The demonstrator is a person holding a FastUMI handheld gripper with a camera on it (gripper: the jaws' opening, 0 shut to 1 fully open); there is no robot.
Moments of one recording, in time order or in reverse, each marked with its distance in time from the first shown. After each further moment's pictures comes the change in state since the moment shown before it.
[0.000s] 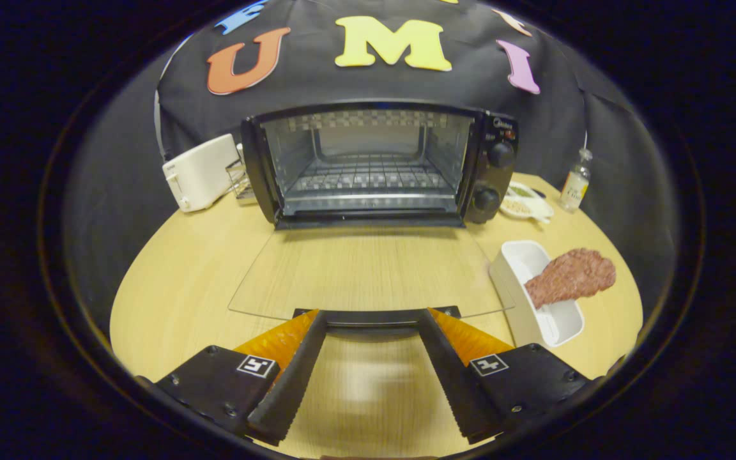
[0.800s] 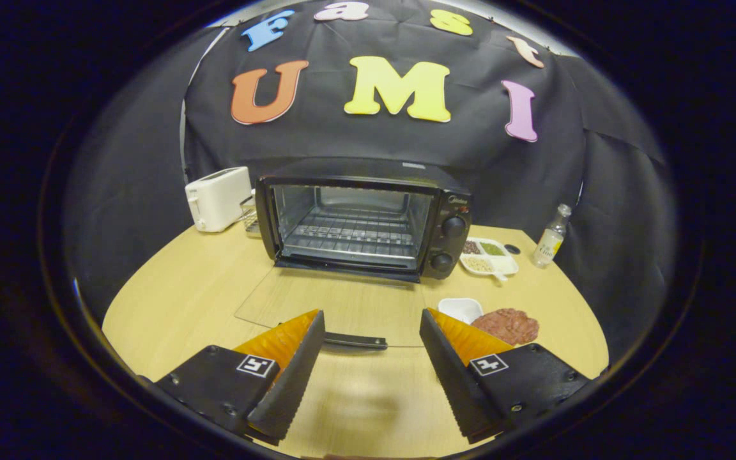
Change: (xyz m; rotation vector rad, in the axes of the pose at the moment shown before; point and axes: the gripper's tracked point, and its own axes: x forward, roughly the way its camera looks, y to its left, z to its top) arm -0.101 -0.060 0.072 -0.131 -0.238 0.027
